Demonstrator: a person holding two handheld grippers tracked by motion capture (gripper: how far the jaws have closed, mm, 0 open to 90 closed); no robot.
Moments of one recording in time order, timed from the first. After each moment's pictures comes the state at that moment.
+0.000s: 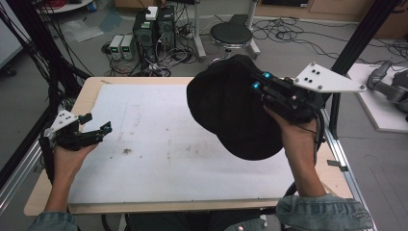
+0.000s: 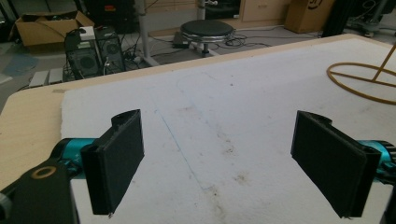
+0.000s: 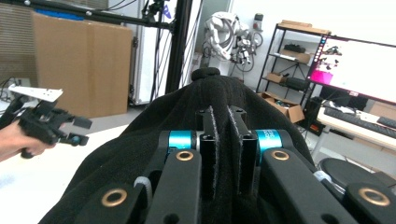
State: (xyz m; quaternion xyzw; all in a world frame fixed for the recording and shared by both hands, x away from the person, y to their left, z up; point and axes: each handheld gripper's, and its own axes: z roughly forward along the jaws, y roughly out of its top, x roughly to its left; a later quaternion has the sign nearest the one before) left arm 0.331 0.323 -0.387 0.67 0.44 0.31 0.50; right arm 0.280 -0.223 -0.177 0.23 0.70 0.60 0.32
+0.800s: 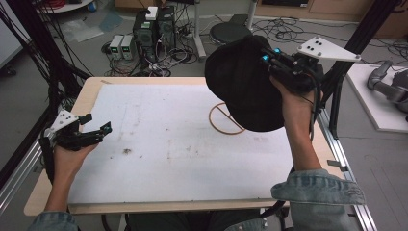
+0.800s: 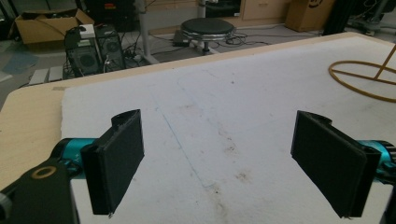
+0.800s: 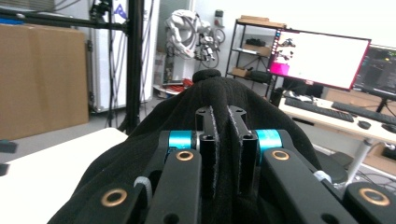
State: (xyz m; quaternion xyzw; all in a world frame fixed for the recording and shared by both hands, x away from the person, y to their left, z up) left arm 0.332 0.324 -0.389 0.67 0.45 0.31 0.50; right arm 0.345 -0.241 -0.170 0.29 0.67 0.59 0.36
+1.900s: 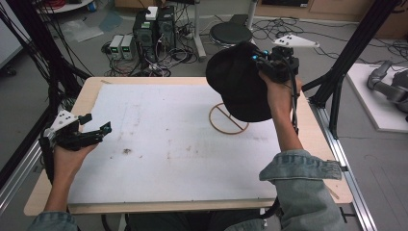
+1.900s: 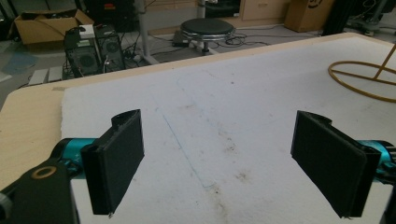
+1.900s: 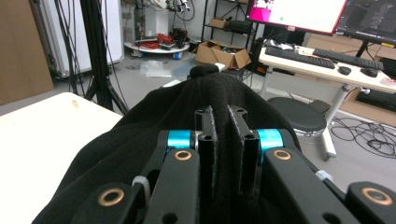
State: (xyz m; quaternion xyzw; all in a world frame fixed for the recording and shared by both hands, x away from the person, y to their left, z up) left arm 0.332 0.324 -0.389 0.67 0.45 0.31 0.50; right arm 0.424 -0.232 -0.208 0.37 0.70 0.51 0.35
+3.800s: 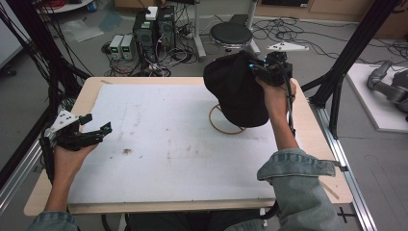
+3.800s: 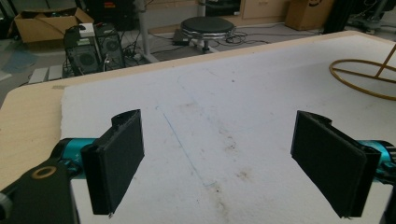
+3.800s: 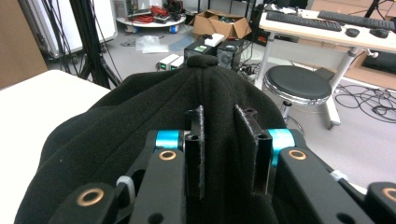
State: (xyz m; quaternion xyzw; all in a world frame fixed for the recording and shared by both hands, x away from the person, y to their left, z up) left arm 0.333 0.324 -0.390 0.67 0.45 0.31 0.50; right arm 0.447 -0.235 -0.237 0.41 0.71 0.47 0.32
